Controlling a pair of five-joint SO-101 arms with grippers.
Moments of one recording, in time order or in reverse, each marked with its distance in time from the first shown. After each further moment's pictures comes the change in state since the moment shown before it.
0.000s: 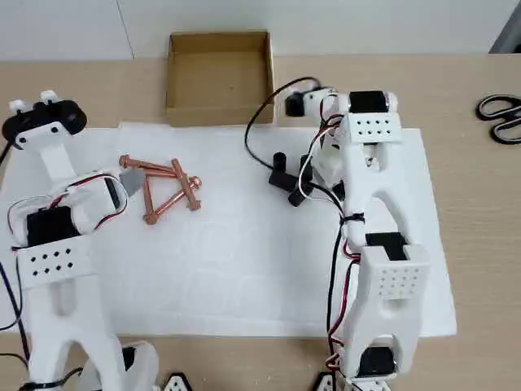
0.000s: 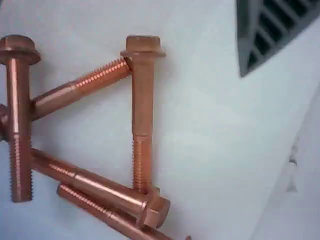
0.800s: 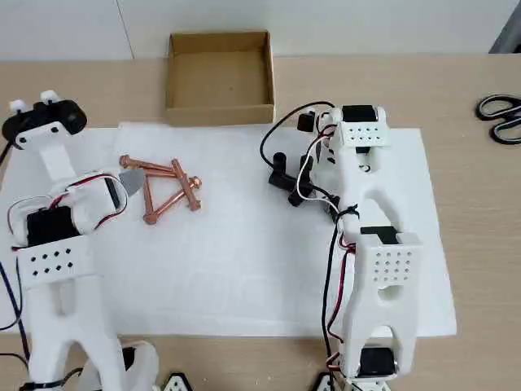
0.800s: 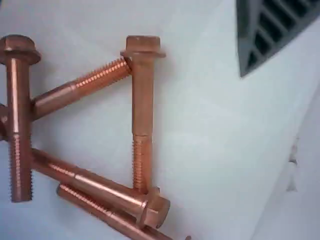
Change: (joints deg) left arm 0.0 0.0 0.0 0.0 0.0; right arm 0.3 10.3 1.1 1.0 -11.9
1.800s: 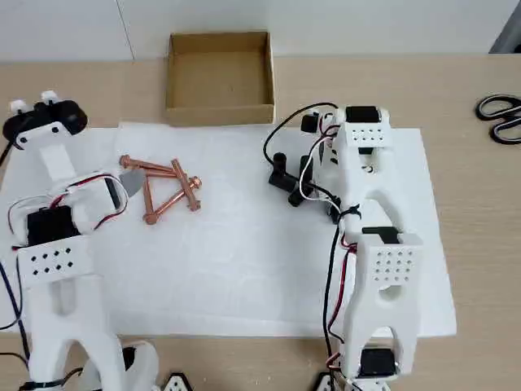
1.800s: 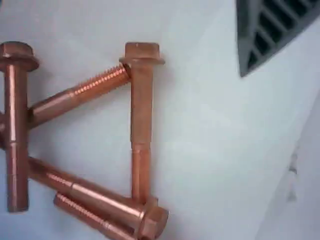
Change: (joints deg) left arm 0.0 0.2 0.0 1.2 -0.2; right arm 0.6 0.7 0.0 0.0 0.0
